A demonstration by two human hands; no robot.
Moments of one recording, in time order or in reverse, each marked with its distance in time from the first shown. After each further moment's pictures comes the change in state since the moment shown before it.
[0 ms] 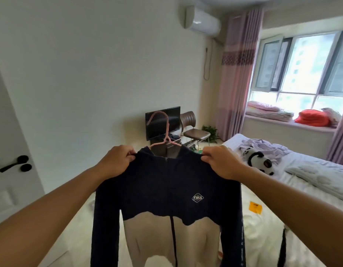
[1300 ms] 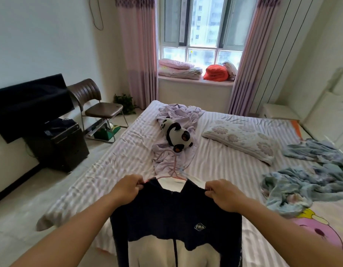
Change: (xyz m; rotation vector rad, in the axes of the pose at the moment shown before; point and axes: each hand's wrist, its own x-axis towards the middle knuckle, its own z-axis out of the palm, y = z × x) left_hand 0.410 0.262 0.532 -0.069 -0.601 0.295; right_hand 0.058 0.561 0.110 0.065 -0.319 0.688
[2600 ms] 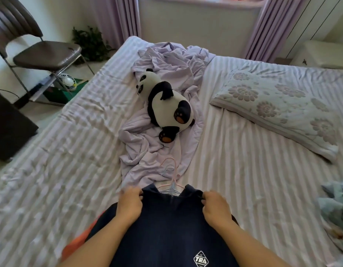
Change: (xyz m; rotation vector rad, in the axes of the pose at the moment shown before) left_hand 0.508 -0.110 0.312 -0.139 -0.090 -0.385; right_hand 0.516 0.239 0.225 0.152 -0.072 0.391
